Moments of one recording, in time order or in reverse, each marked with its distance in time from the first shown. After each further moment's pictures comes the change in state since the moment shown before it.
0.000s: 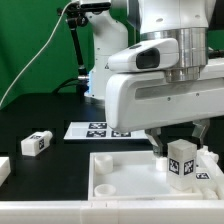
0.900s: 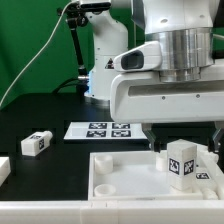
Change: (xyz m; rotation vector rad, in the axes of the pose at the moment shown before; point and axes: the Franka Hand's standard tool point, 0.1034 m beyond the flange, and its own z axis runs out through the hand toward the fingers) arm -0.001 -0.012 0.001 0.009 -0.012 0.515
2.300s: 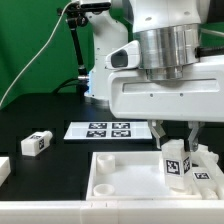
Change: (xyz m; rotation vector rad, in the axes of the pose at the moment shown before) arm 0.002 0.008 -0.005 0.037 -0.022 0.629
